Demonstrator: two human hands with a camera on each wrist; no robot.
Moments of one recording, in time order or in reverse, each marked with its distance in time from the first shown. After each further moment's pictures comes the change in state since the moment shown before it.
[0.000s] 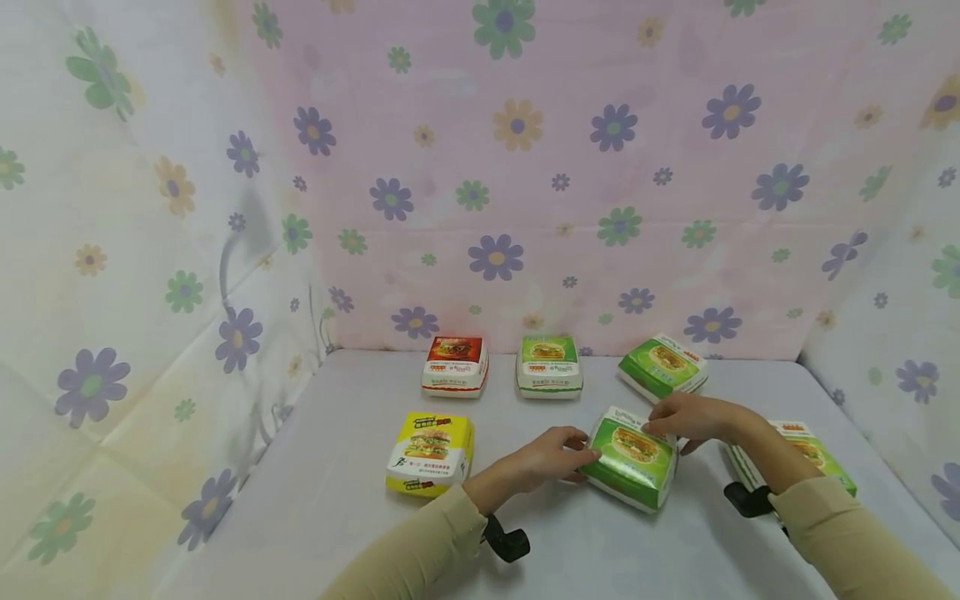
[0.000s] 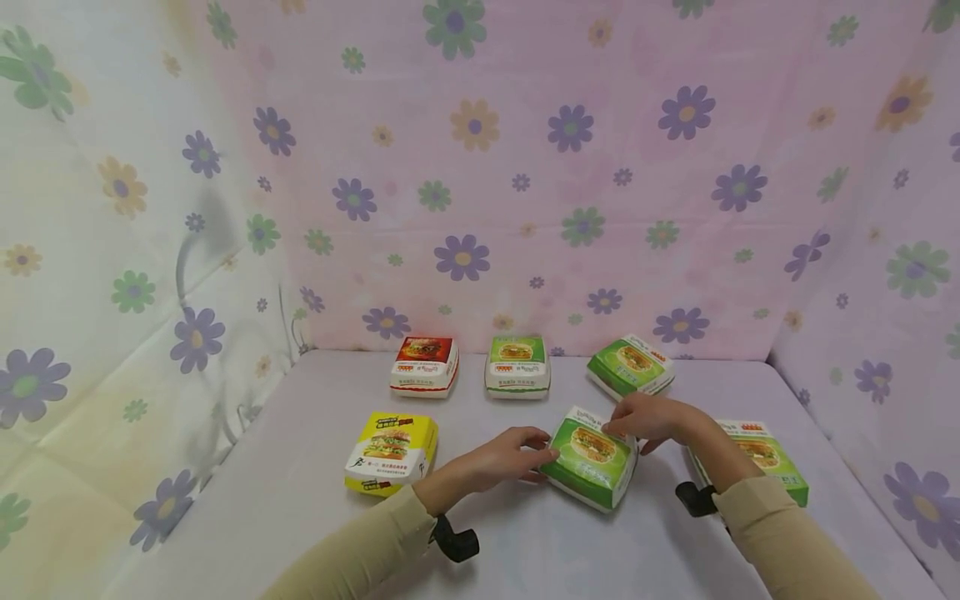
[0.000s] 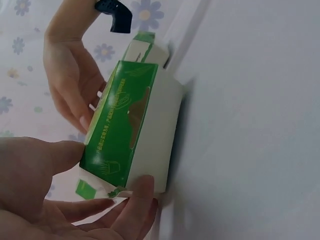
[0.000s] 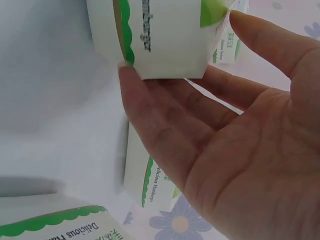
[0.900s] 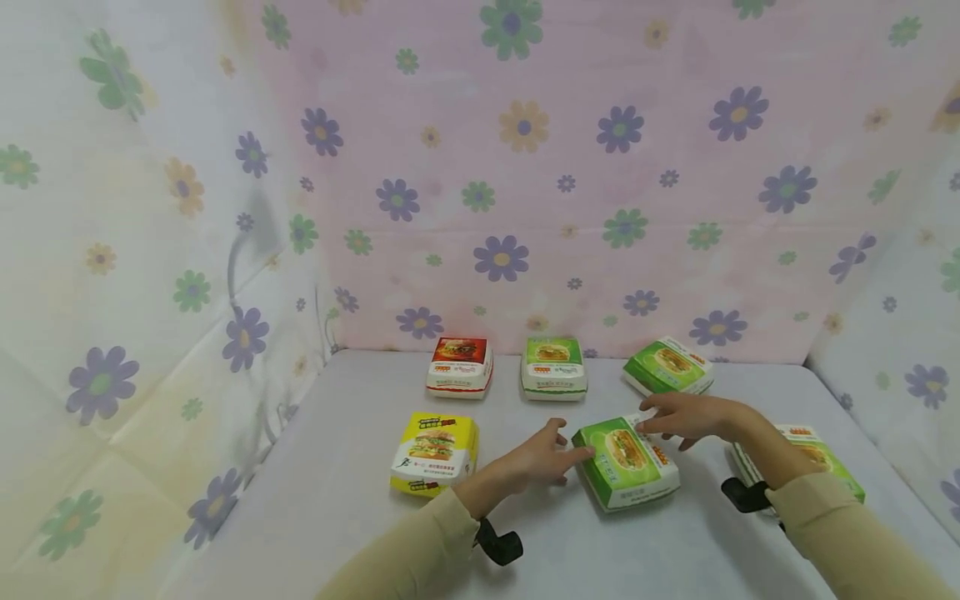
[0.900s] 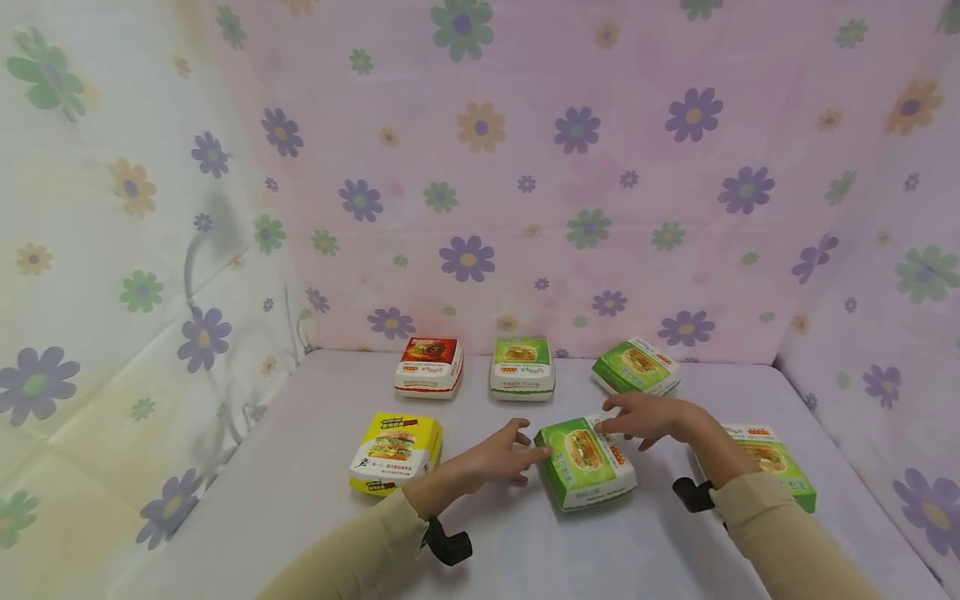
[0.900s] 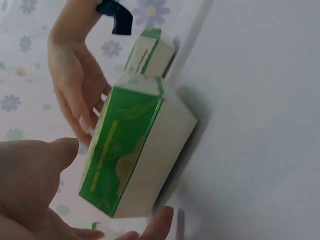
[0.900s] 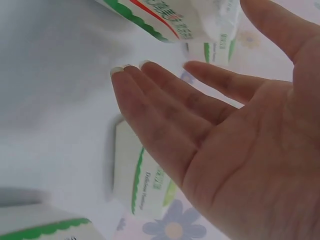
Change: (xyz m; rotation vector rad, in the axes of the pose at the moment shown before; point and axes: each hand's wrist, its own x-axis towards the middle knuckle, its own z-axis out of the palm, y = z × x) left_hand -0.013 -0.002 -0.011 0.094 0.118 -0.096; right_hand 0.004 -0.011 0.001 -0.020 -0.043 -0.016
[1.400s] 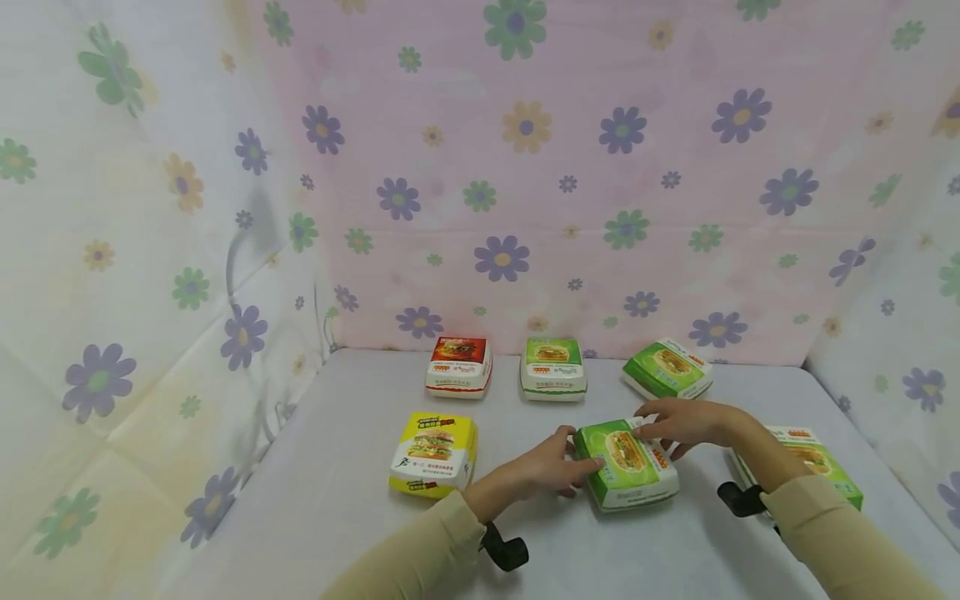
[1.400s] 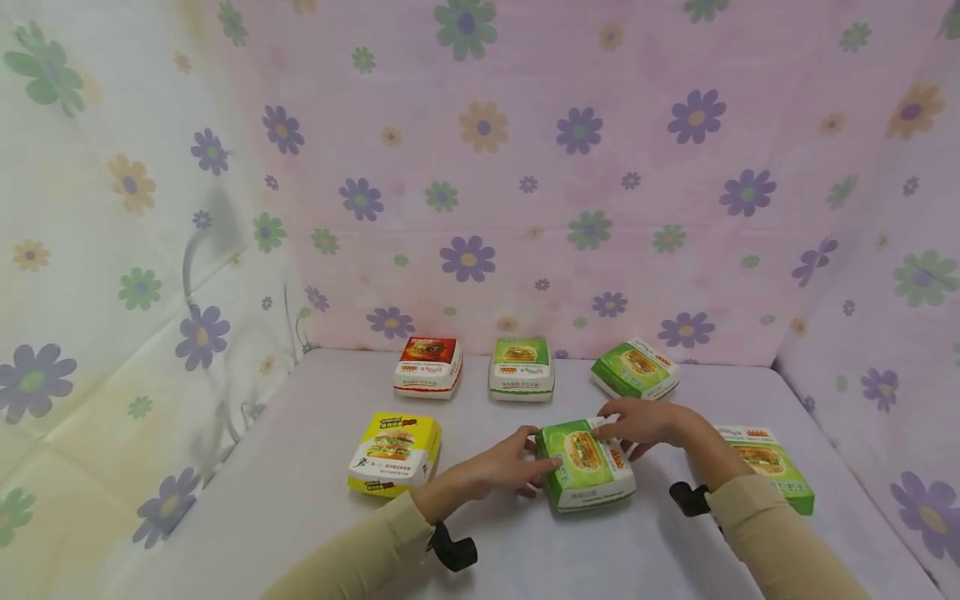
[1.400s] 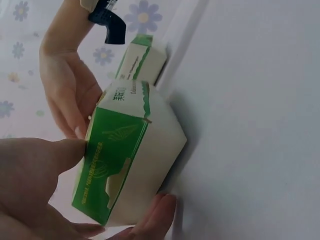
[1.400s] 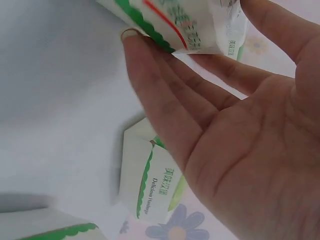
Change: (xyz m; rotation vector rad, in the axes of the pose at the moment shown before) left_hand 0.001 -0.001 0.011 -0.029 -0.060 0.031; right_hand 0.004 0.000 0.006 0.055 -0.022 0.036
